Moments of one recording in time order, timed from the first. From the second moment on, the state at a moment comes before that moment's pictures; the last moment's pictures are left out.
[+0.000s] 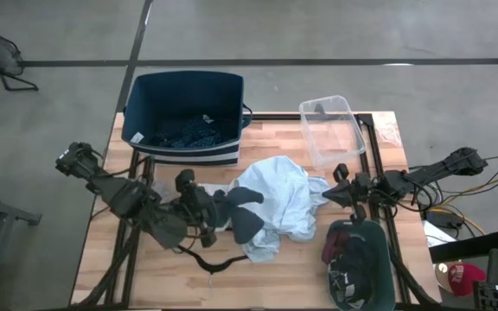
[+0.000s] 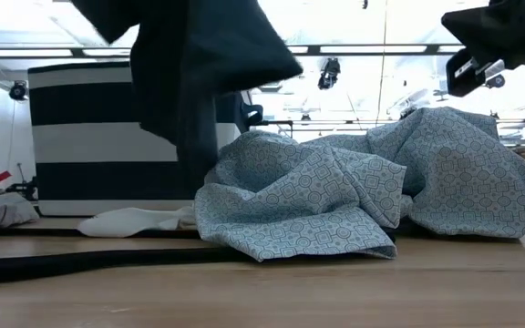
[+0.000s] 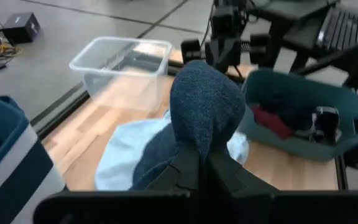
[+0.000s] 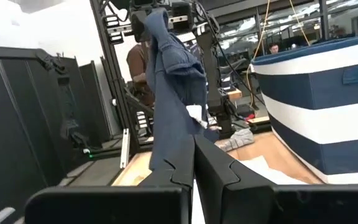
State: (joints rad) left arm -0.58 1.42 1.60 -0.80 -0.85 -0.59; right arm 0.31 0.38 0.01 0.57 0.18 0.23
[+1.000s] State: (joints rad) left arm -0.37 1.51 1.60 -0.17 -0.57 -0.13; right arm 0.31 1.03 0.48 0.68 0.24 0.04
